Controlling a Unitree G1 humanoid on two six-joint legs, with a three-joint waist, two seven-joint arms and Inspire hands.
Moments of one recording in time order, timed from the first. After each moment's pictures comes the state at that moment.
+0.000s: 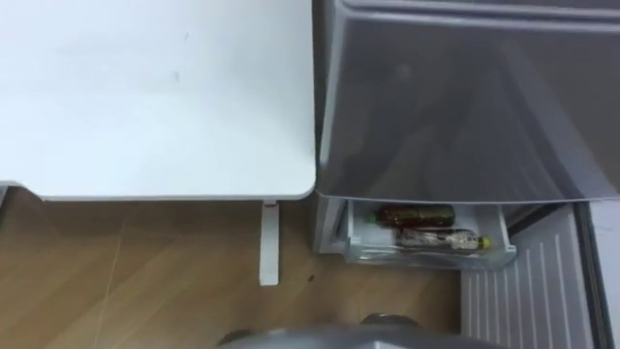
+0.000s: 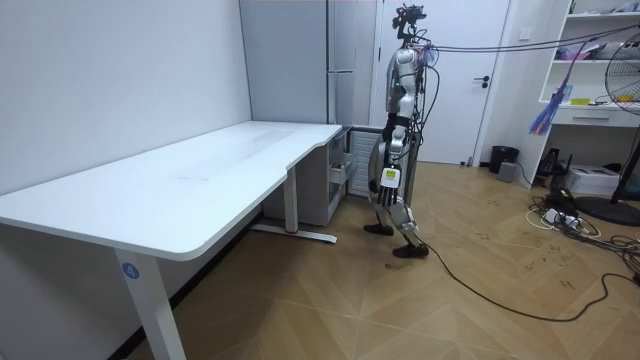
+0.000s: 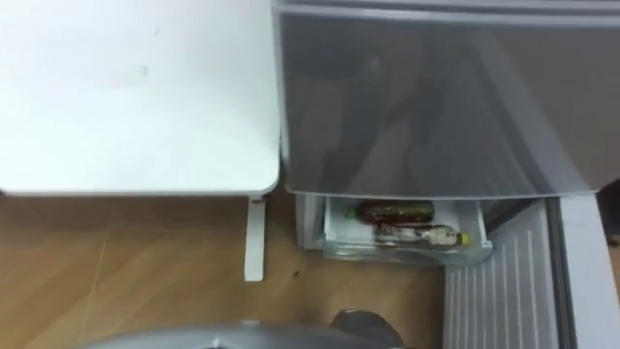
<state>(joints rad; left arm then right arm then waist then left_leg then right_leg) 0.29 0.21 0.24 1.15 0.29 0.11 -0.01 0.13 -0.28 -0.14 1.32 0.34 0.10 0.13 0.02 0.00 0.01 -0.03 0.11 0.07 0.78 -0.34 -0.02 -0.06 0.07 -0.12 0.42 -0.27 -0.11</state>
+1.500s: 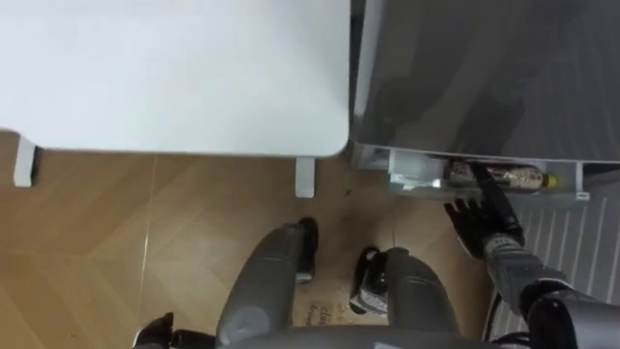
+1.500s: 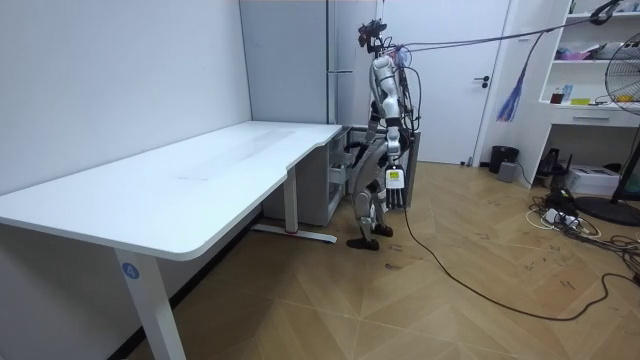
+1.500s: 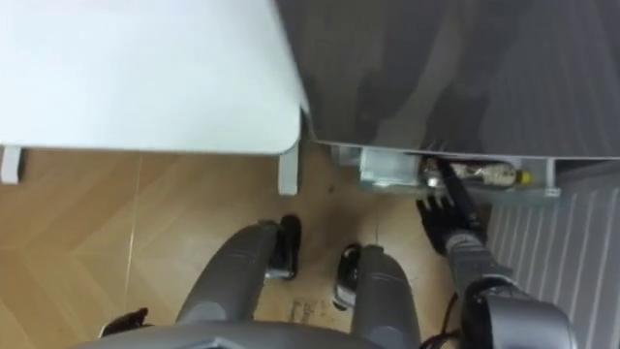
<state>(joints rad) 0.06 0.25 0.00 1.31 -0.01 0.01 0.03 -0.32 -0.29 -0.17 1.36 1.46 0.04 0.21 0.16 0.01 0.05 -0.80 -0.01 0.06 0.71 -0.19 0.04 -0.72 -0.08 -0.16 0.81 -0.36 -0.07</state>
